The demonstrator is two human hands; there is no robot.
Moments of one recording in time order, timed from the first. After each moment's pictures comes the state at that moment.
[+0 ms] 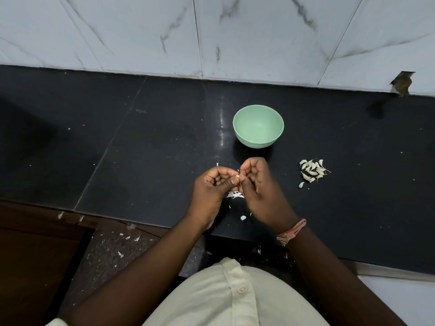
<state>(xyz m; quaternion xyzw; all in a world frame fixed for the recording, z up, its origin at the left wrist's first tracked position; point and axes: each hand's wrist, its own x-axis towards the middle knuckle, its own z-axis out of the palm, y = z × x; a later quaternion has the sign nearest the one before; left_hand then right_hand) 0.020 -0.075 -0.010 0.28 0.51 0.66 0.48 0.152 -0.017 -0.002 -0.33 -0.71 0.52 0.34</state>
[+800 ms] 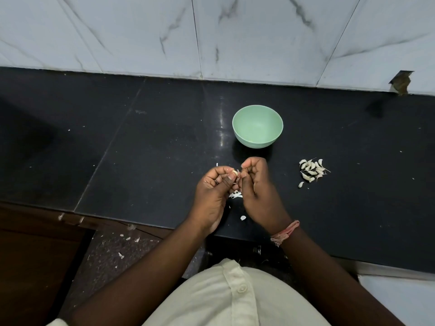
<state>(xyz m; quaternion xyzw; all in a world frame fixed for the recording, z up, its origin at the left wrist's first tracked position) 0.027 -0.074 -0.013 0.17 0.42 0.70 0.55 0.145 -0.023 -0.008 -0.37 -0.72 0.46 0.37</state>
